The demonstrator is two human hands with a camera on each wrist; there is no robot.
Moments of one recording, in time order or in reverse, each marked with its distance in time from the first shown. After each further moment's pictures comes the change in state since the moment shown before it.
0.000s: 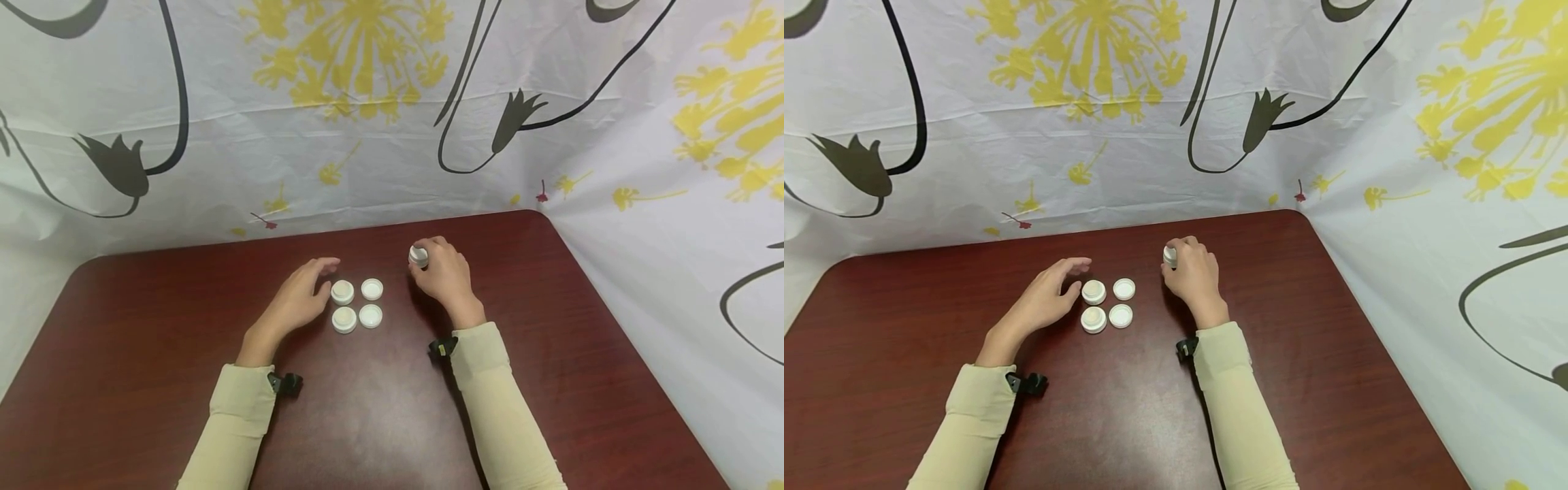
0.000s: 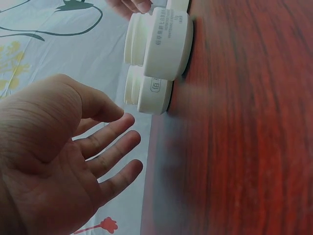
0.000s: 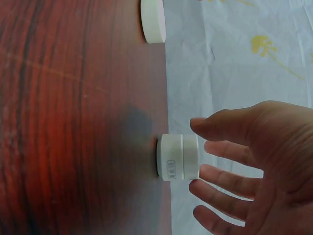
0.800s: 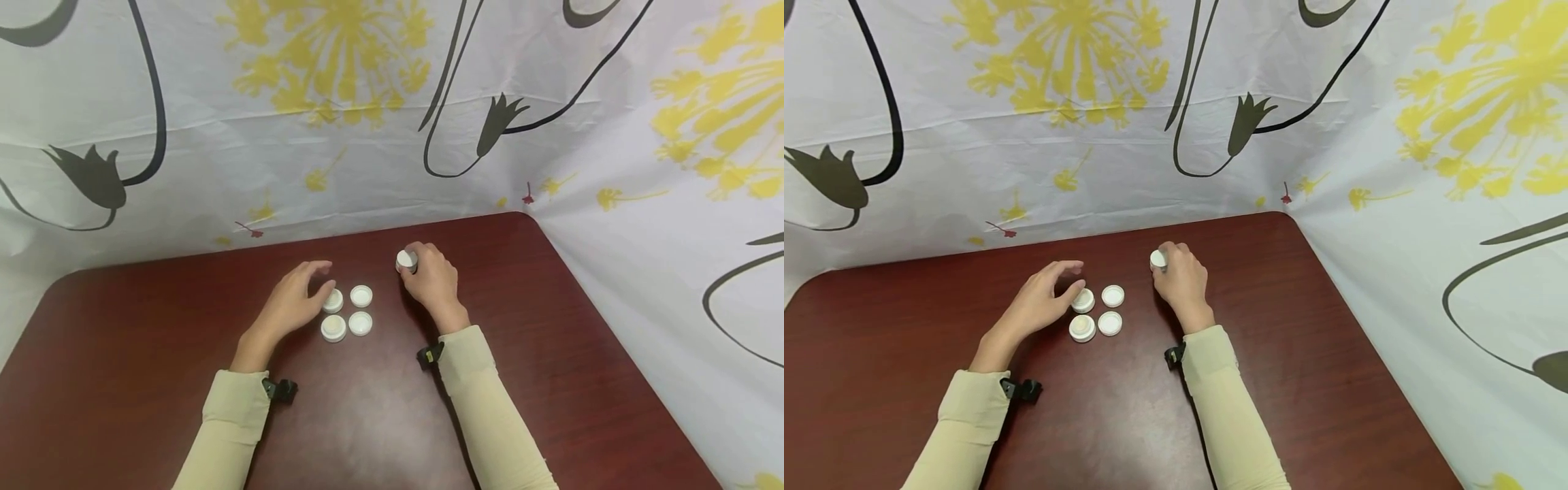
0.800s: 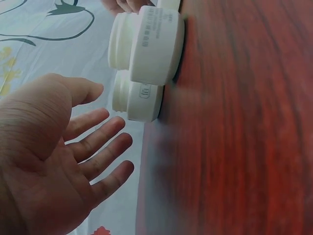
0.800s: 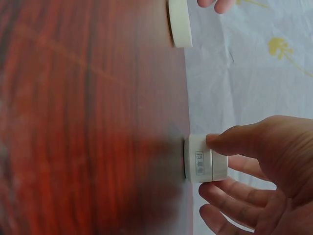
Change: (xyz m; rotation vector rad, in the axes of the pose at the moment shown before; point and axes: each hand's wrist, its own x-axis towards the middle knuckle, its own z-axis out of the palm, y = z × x) left_hand 0.012 0.002 0.007 -0.004 0.021 -0.020; right_hand 0.003 0.007 0.016 0.025 0.061 0.116
